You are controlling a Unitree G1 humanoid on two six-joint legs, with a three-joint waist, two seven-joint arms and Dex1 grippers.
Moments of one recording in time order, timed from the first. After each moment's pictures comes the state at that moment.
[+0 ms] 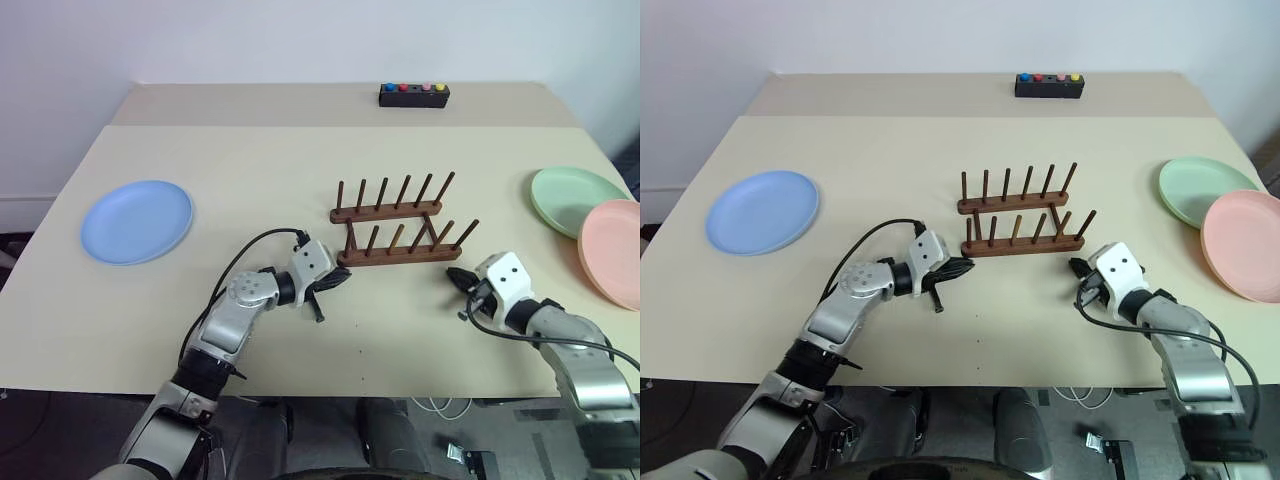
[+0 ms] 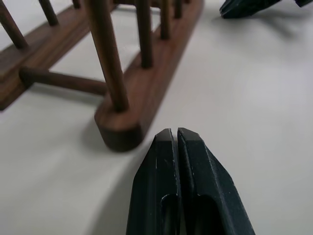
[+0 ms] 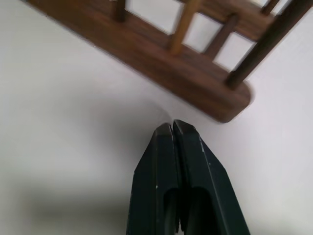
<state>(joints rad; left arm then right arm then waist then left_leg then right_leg) -0.44 0.20 -0.31 0.18 0.02 0.18 -0.73 -0.06 -0.63 -0.11 0.01 0.13 0.15 0.59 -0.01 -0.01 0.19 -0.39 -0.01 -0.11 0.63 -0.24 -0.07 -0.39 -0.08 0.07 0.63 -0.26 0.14</state>
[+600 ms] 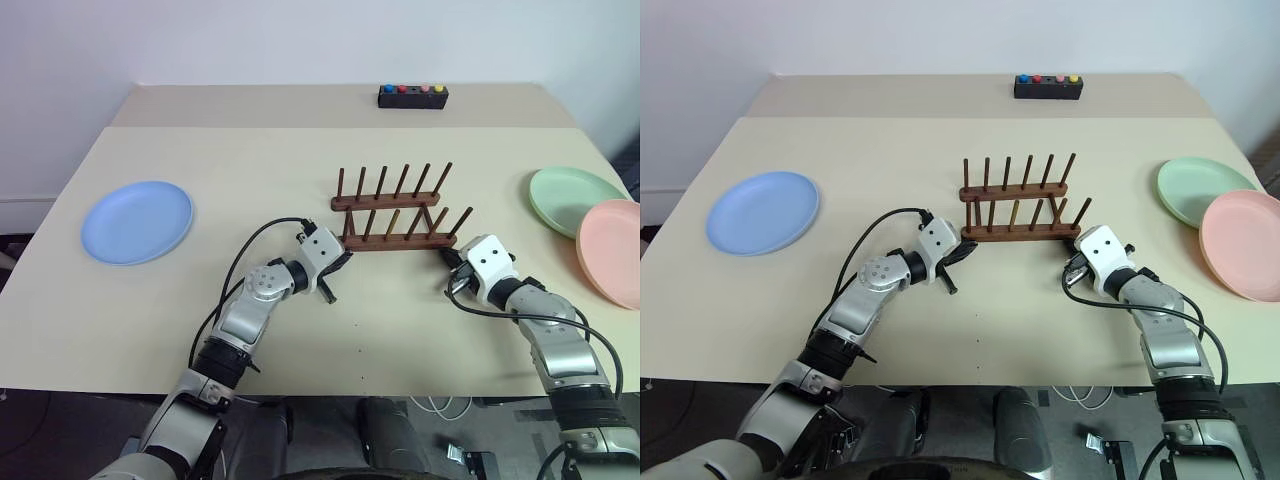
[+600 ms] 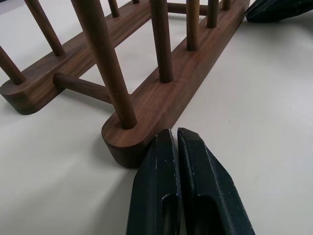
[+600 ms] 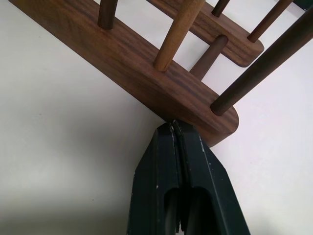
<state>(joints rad) -0.48 0.15 -0.30 0.26 0.05 0.13 -0.60 -0.17 -0.59 -0.06 0.14 0.04 0.06 0.55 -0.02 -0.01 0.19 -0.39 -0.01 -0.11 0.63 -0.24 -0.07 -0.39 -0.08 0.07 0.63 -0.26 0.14</state>
